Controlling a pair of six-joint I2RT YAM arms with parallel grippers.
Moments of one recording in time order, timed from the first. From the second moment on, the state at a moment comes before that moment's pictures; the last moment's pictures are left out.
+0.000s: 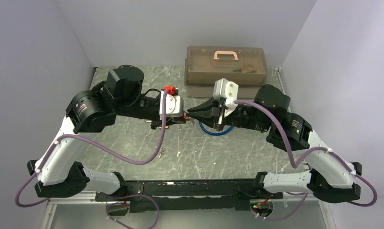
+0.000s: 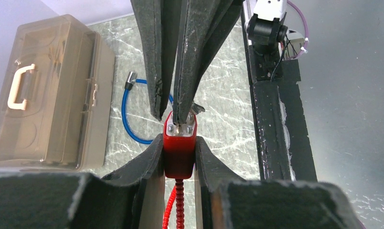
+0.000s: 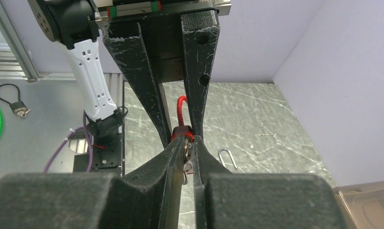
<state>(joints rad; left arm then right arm) -0.94 1.32 2.03 -1.15 0.51 0.51 1.10 1.07 1.58 -0.49 -0.26 -0.20</state>
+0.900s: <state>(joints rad) -0.92 1.31 2.03 -1.15 0.54 0.51 1.10 1.09 1.62 -0.58 -0.28 -0.25</state>
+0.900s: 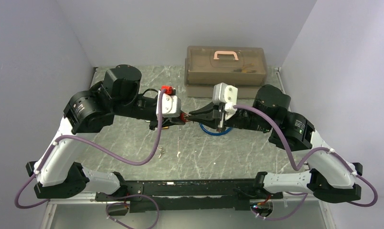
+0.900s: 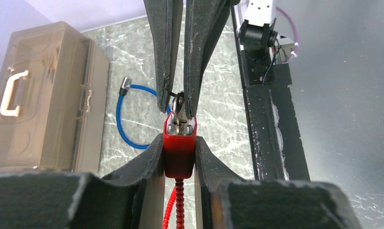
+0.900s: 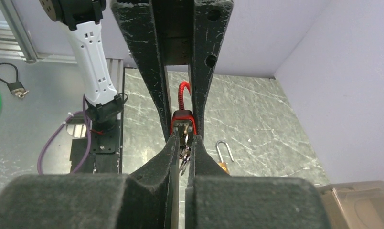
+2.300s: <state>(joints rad) -0.88 1.30 2.05 -1.18 0.66 0.47 1.10 1.06 1.56 -0.51 -0.38 -0.22</state>
